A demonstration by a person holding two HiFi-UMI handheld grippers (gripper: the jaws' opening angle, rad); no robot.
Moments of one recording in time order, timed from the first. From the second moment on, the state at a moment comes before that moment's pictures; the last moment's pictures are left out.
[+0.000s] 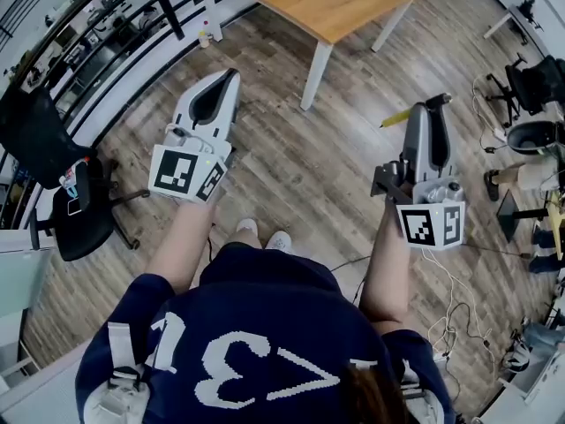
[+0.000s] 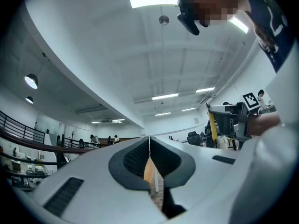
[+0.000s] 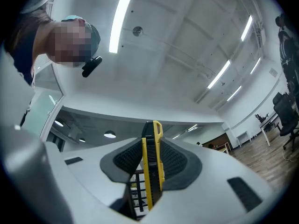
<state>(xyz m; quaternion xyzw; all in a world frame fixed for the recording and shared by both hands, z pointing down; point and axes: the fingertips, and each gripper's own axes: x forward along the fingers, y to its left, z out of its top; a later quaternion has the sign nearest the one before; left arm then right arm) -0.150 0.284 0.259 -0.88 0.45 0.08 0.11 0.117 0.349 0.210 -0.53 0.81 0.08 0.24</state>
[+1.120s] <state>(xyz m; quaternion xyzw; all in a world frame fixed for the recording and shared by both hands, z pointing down) -0.132 0.067 0.250 -0.88 0.45 0.10 0.12 0.137 0.152 0.194 -0.54 0.80 0.08 0.24</state>
